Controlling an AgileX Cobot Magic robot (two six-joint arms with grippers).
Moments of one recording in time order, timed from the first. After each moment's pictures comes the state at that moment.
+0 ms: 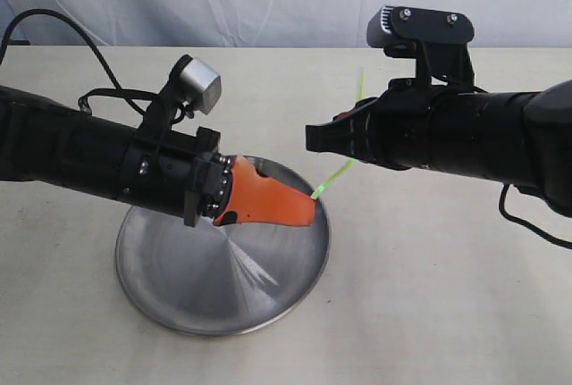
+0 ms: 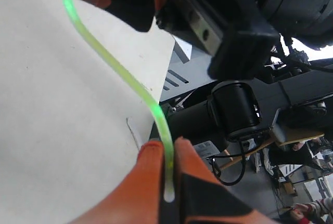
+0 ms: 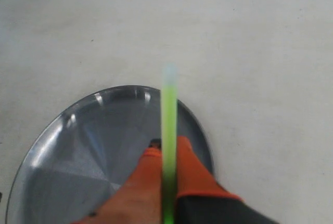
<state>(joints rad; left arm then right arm) -0.31 1.67 -0.75 -1.64 1.21 1.38 0.66 1.39 -0.69 1.49 0.01 -1.16</state>
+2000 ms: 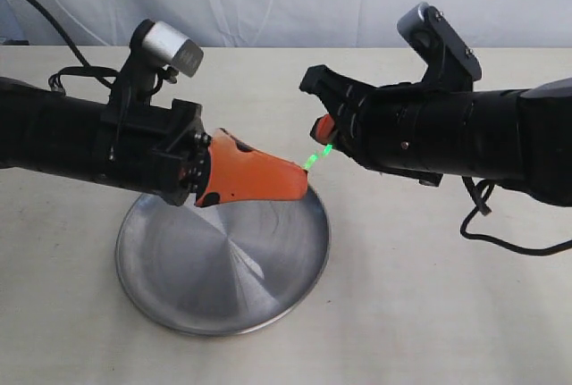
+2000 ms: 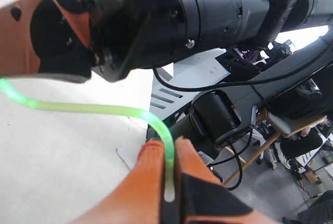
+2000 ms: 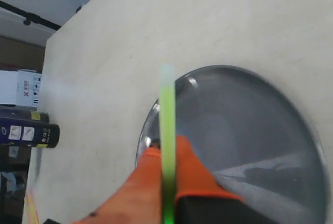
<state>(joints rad) -0.27 1.62 -0.76 -1.67 1.29 1.56 0.66 1.40 -0.71 1.76 0.11 -0.80</state>
